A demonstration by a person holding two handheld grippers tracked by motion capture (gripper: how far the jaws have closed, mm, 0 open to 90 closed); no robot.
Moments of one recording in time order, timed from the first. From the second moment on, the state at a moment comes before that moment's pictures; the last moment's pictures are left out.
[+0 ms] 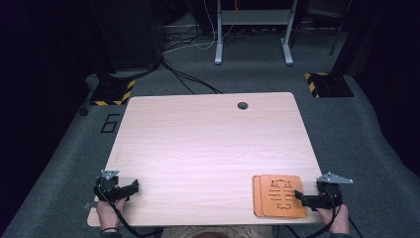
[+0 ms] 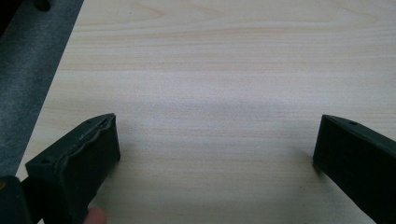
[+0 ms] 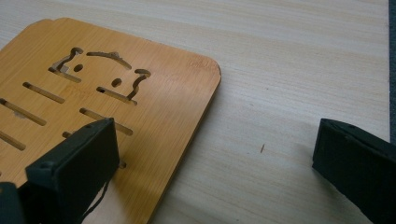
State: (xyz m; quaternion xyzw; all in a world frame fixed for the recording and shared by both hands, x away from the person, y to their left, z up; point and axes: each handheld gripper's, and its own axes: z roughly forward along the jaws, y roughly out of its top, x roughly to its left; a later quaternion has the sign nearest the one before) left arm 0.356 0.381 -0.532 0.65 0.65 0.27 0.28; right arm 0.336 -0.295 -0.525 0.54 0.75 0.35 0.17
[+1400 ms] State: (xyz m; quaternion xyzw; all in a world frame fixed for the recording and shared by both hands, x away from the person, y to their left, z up) left arm 0.356 0.381 -0.532 0.65 0.66 0.28 0.28; right arm 0.332 -0.306 -0.526 0.55 0.74 0.34 0.19
